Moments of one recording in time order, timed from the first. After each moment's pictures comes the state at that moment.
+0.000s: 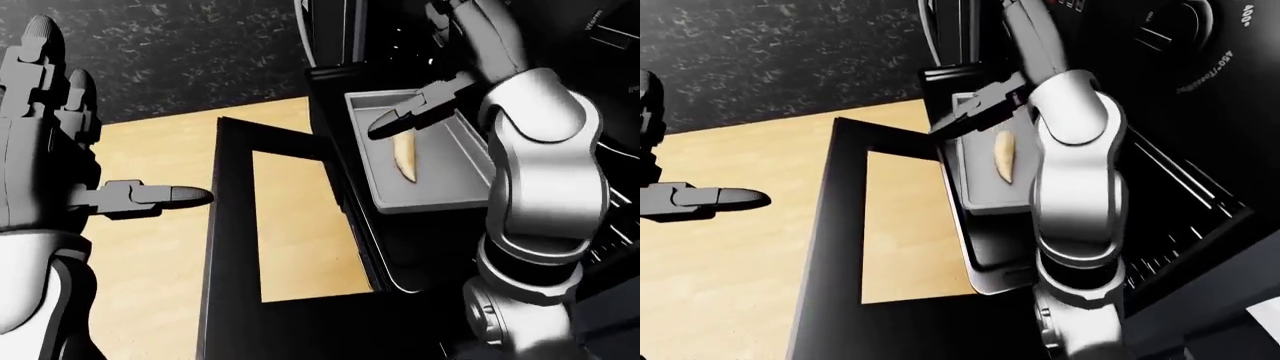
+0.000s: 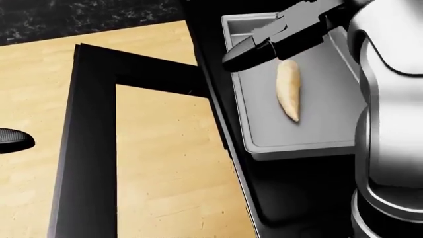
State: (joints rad) left arm -0.39 0.39 0.43 -0.91 -0.07 0.95 -0.11; right arm -0.98 -0.25 0.01 -0.42 -0.40 1.03 0.43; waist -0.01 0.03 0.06
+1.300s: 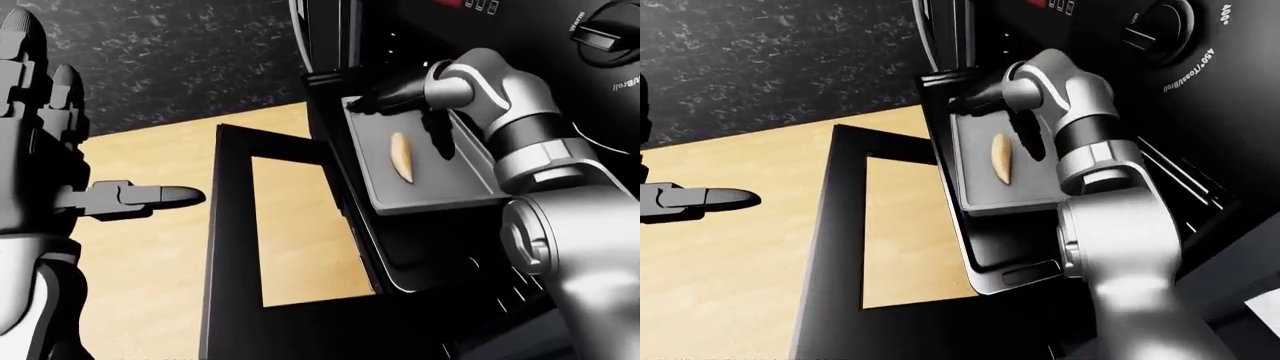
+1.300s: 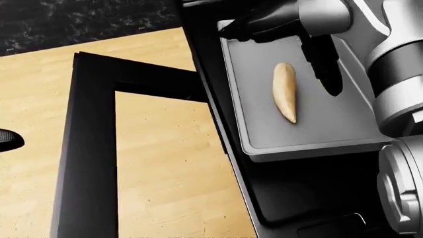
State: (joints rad) left arm -0.37 0.41 0.47 -0.91 -0.12 0.92 -0.10; right arm -1.47 -0.42 0.07 1.19 -1.29 -0.68 0.73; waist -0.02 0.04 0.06
